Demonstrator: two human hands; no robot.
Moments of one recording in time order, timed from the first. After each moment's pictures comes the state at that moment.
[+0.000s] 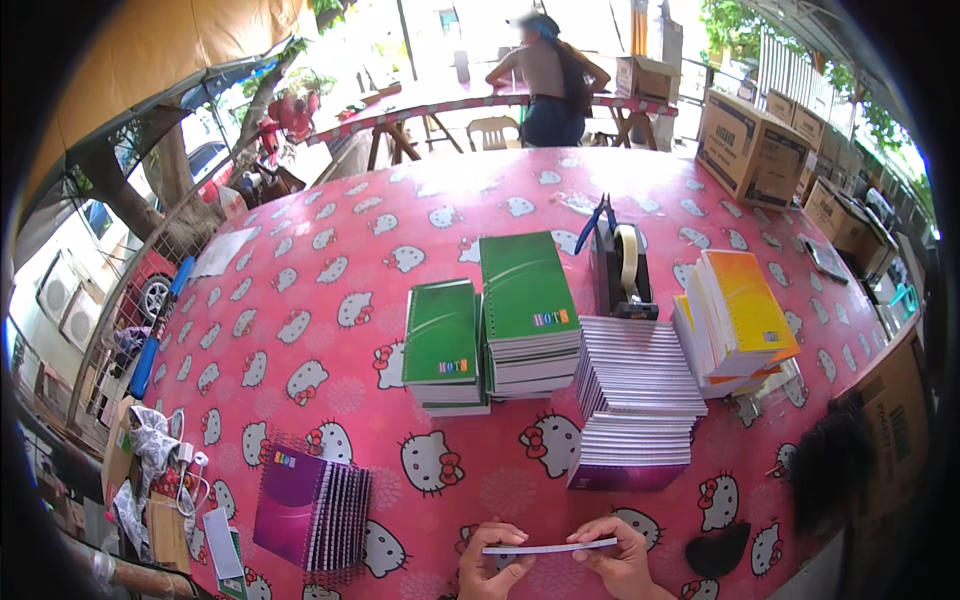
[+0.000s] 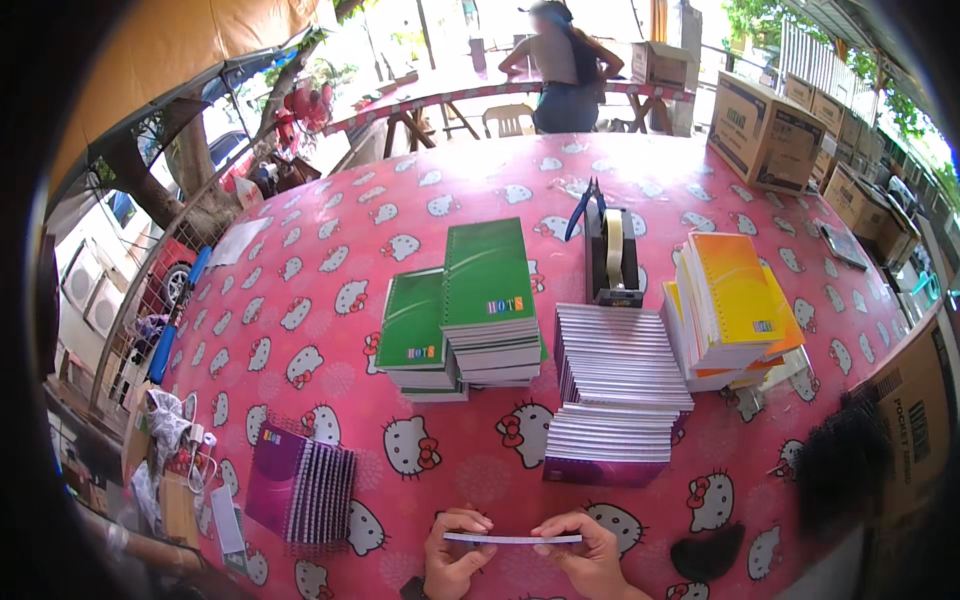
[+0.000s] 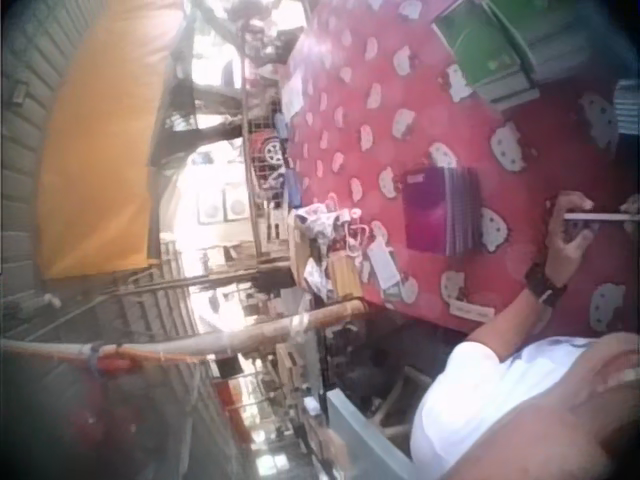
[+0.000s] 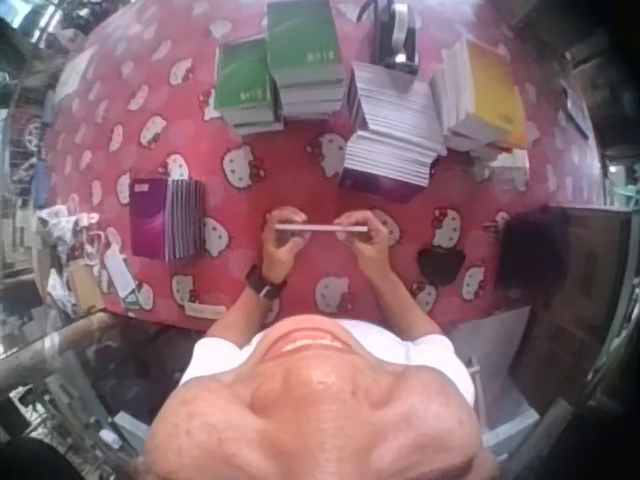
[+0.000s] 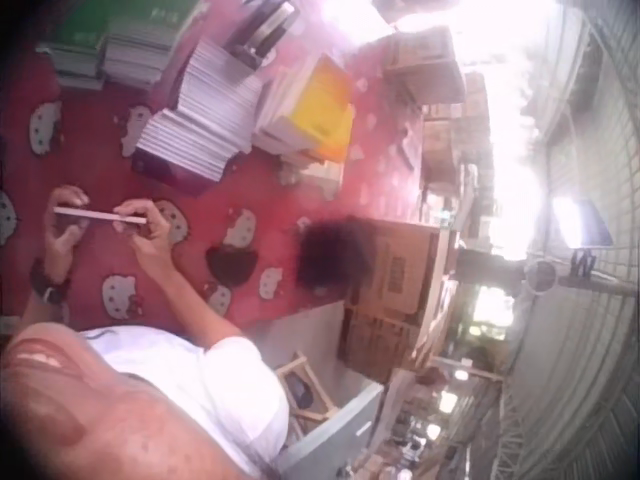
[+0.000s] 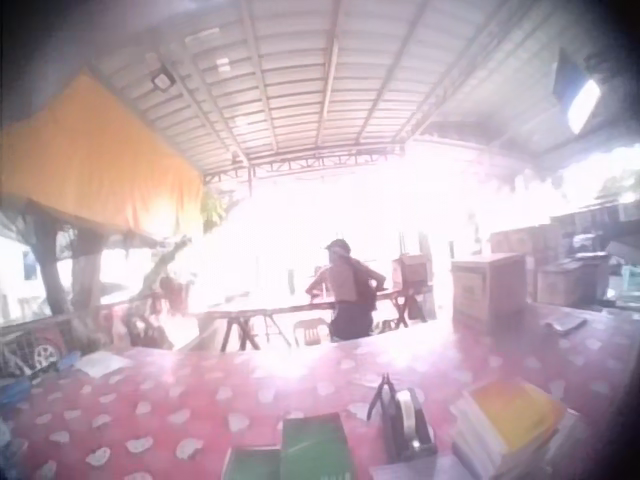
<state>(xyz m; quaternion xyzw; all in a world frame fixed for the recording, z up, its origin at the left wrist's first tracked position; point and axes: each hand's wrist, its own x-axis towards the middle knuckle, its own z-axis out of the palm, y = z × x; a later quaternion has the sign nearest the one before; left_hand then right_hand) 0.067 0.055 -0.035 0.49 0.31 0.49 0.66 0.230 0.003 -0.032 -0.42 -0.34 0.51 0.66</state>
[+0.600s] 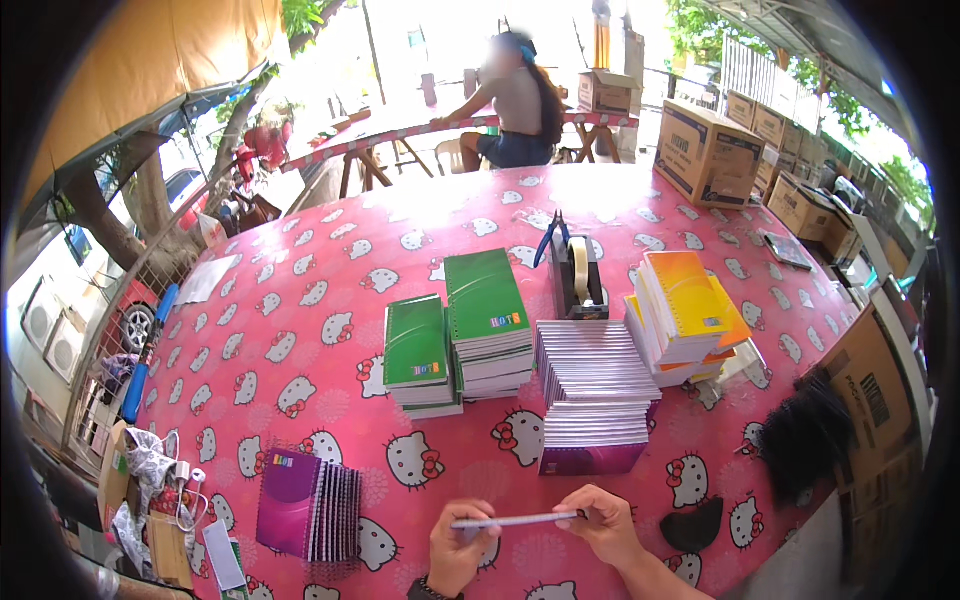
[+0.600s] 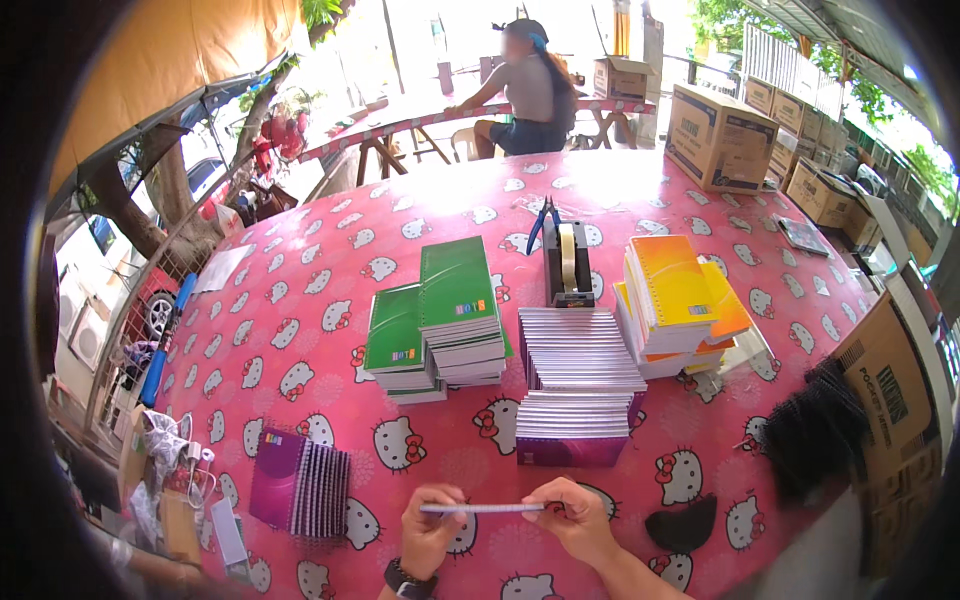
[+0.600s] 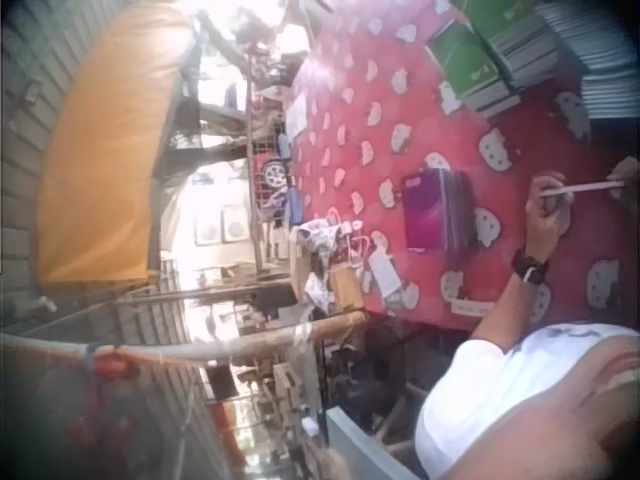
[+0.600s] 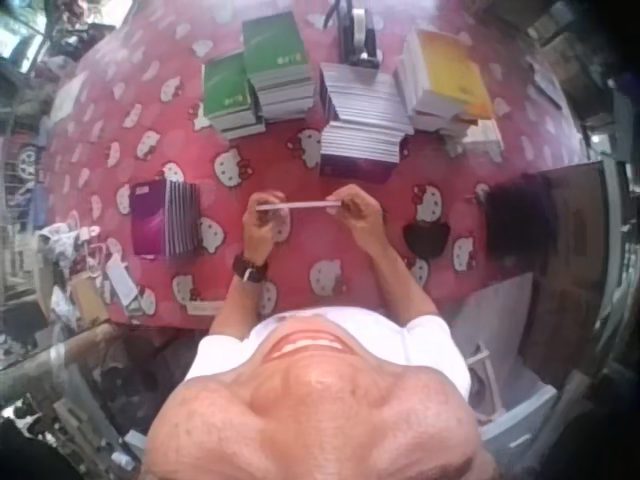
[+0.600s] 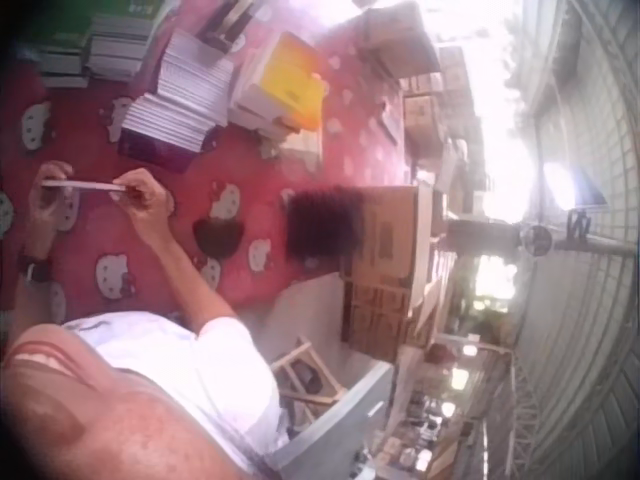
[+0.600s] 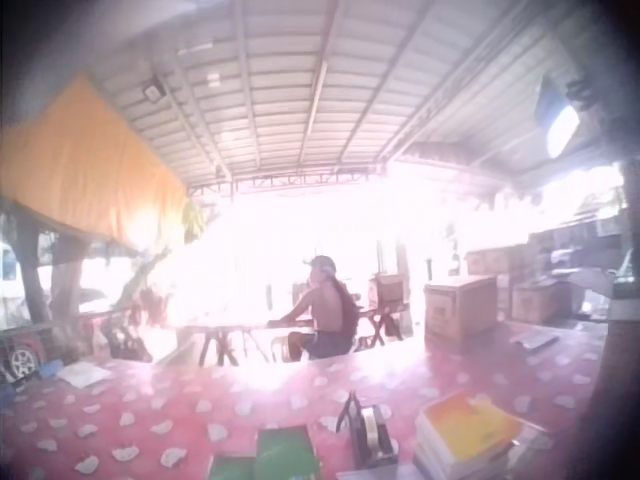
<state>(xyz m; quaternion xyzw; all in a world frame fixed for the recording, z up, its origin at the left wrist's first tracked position) 0.051 0.072 -0.031 0.62 0.35 0.49 0.50 0.251 0.007 -0.035 -0.48 -0.48 0.41 0.61</state>
